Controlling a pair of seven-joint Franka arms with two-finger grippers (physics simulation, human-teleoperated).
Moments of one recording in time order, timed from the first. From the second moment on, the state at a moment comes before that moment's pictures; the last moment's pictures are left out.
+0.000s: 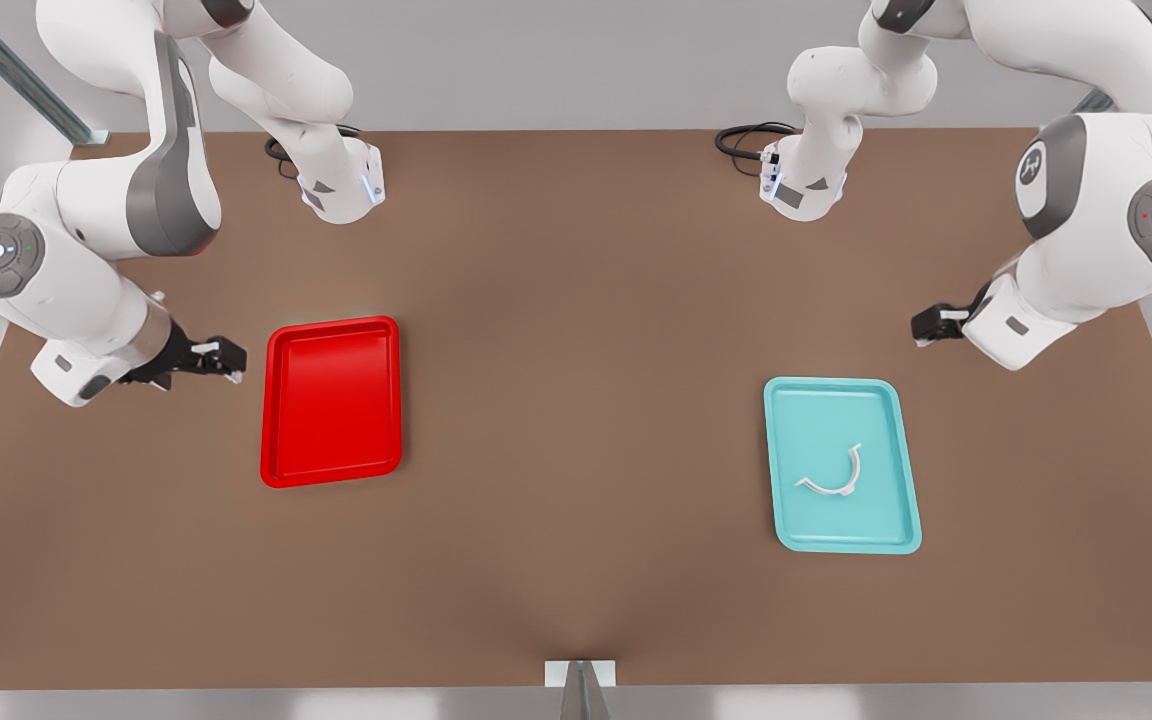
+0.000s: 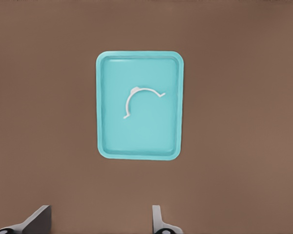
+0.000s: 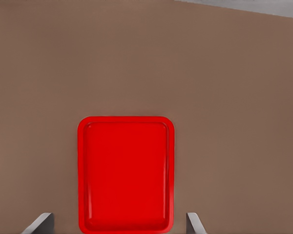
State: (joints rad) left arm -0.11 0.21 0.02 -1.28 0.06 1.36 -0.05; right arm -0.26 0.20 0.39 -1.44 -0.11 1.60 0.01
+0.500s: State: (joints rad) left arm 0.03 0.45 0.03 -1.99 -0.05 2.36 -0.16; right arm -0.26 0.20 0.39 -1.44 -0.11 1.64 0.01
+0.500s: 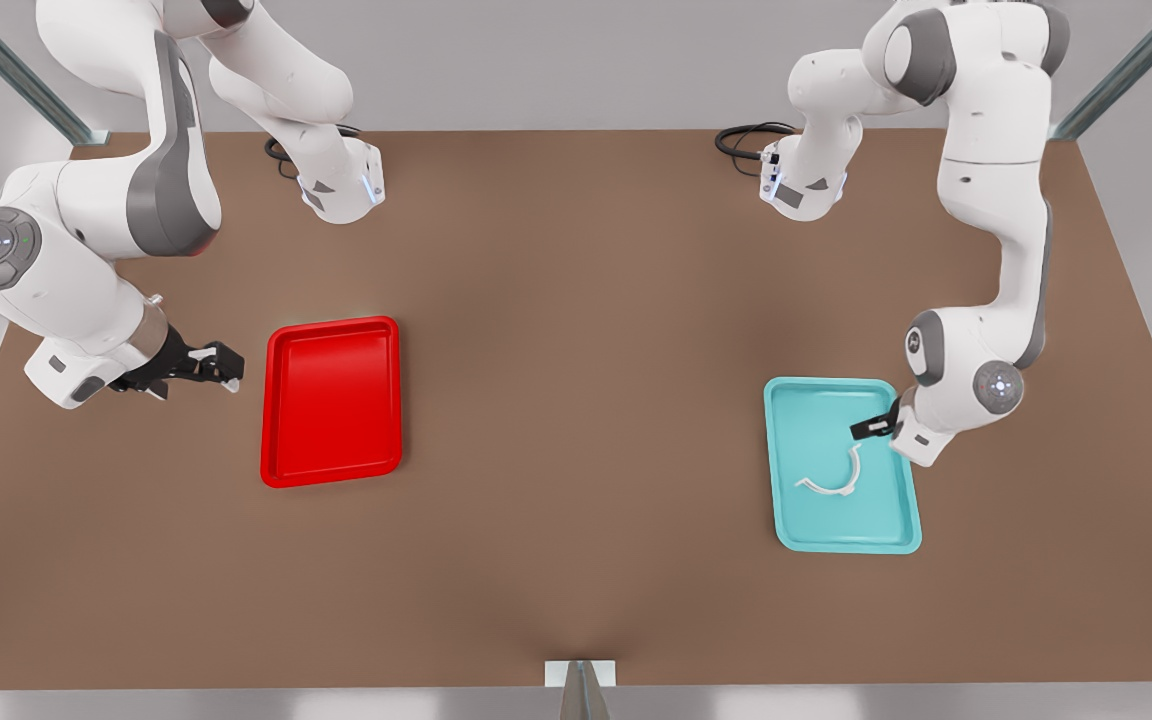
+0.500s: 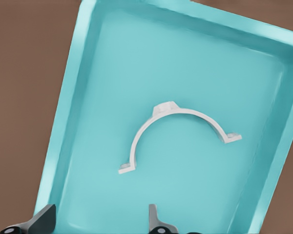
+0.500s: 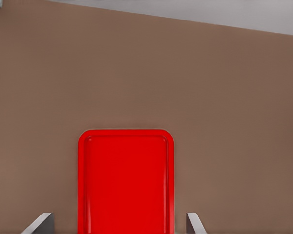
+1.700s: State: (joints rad) left arm -0.01 0.56 0.03 -2.07 -0.05 2.76 -0.23; right arm -0.26 0.20 0.40 -1.44 -0.11 1.65 0.02
